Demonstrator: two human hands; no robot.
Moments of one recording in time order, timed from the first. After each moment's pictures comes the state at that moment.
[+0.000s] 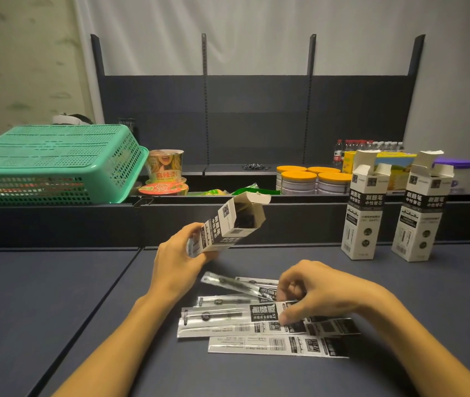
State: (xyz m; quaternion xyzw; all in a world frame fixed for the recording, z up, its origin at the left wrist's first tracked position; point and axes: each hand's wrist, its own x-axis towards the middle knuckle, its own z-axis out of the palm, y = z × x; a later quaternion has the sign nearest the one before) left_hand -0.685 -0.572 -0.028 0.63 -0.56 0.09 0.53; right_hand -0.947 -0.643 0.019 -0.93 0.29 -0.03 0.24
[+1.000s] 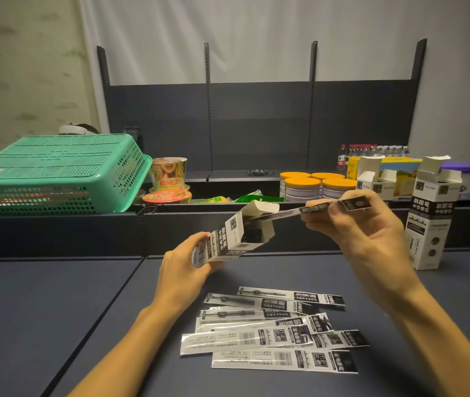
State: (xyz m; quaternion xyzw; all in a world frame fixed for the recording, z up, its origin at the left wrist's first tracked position) left_hand -0.686 -0.574 -0.031 0.63 -0.57 0.09 0.51; right_hand -0.961 -0.623 0.060 -0.64 0.08 -0.60 0.48
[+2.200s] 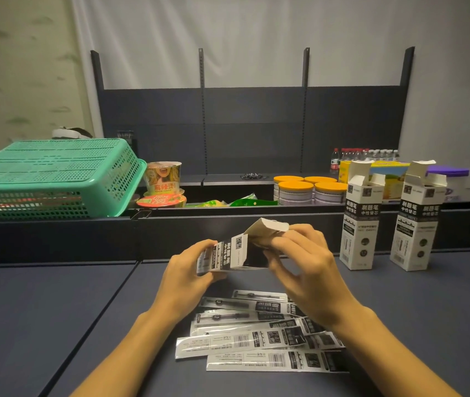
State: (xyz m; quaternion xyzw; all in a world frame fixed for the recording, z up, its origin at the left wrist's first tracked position) left_hand -0.696 -0.574 -0.029 0.60 -0.62 0.09 0.50; right_hand -0.922 -0.639 0.013 -0.83 0.10 -0.55 -0.09
